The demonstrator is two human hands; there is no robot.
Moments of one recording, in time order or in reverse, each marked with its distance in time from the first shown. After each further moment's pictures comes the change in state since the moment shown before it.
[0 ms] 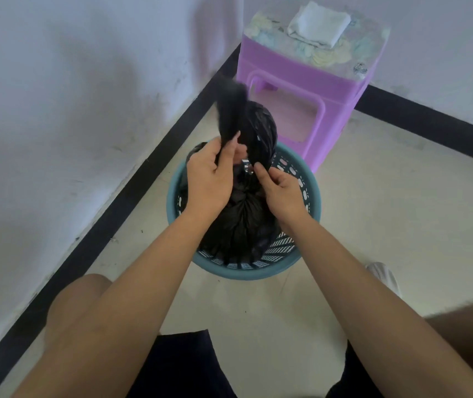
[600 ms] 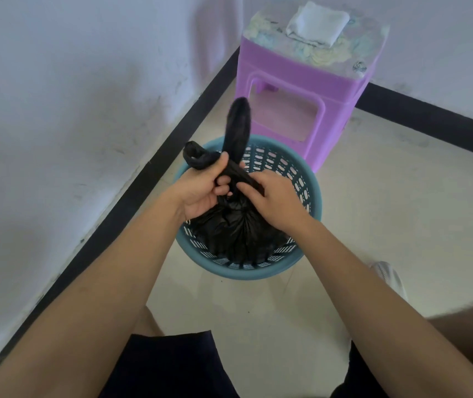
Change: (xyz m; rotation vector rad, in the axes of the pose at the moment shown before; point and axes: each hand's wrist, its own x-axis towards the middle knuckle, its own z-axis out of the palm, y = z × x) left_hand 0.022 -0.030 -0.024 -0.485 -0.499 -0.723; right_hand 0.001 0.000 -0.007 -0.782 -0.151 -0.564
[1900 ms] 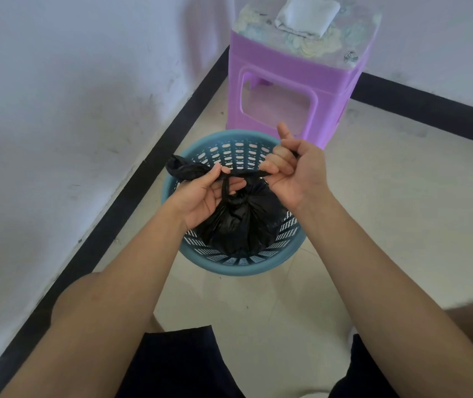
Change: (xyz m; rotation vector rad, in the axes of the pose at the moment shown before) left_hand 0.002 -0.023 0.001 -0.189 0.025 -0.014; right_hand 0.020 -0.029 -0.053 1.984 0.230 0.694
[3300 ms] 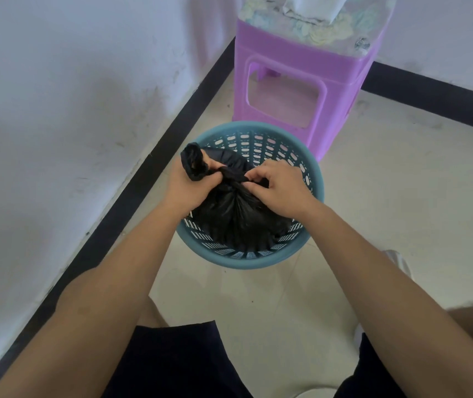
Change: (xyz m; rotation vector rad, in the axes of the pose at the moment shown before) left_hand -0.020 0.010 -0.005 0.833 0.353 0.522; right_hand 0.015 0.019 -0.054 -2.075 -0.218 -0.500
